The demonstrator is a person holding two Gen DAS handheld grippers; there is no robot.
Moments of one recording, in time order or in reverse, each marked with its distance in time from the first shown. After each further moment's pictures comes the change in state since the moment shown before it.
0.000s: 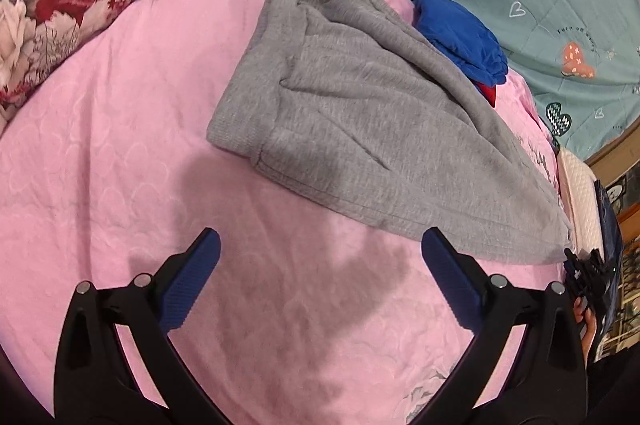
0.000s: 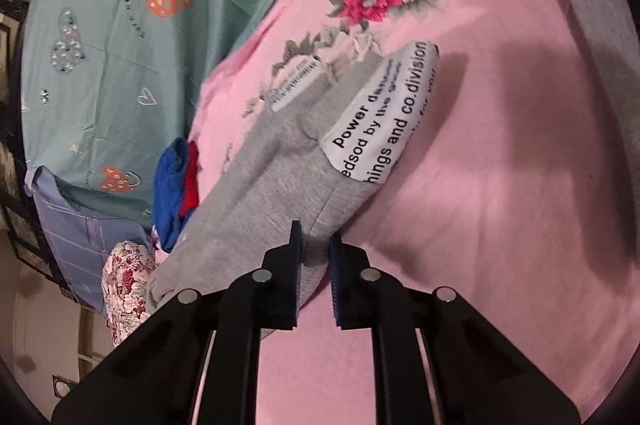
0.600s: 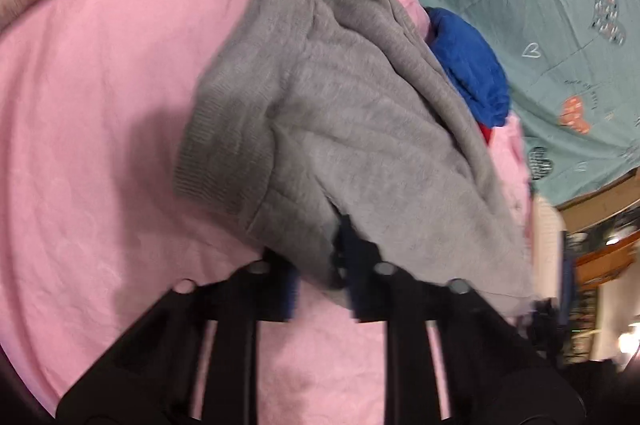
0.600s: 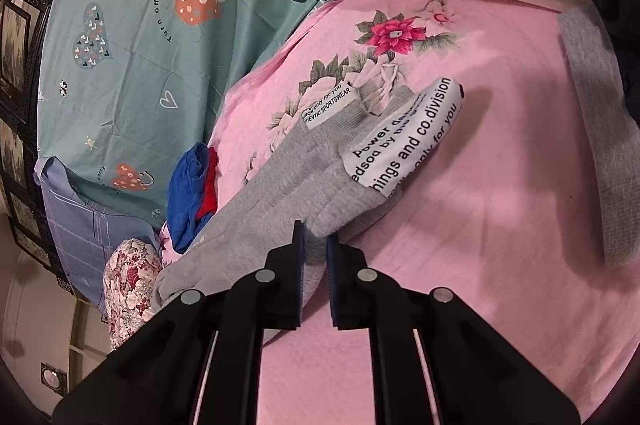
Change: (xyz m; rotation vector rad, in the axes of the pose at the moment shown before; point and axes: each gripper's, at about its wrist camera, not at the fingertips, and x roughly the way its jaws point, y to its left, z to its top) left arm 0.051 0.012 0.047 -0.190 0.070 -0.182; right arm -0.017 0.015 0.003 -0.042 -0.035 -0.001
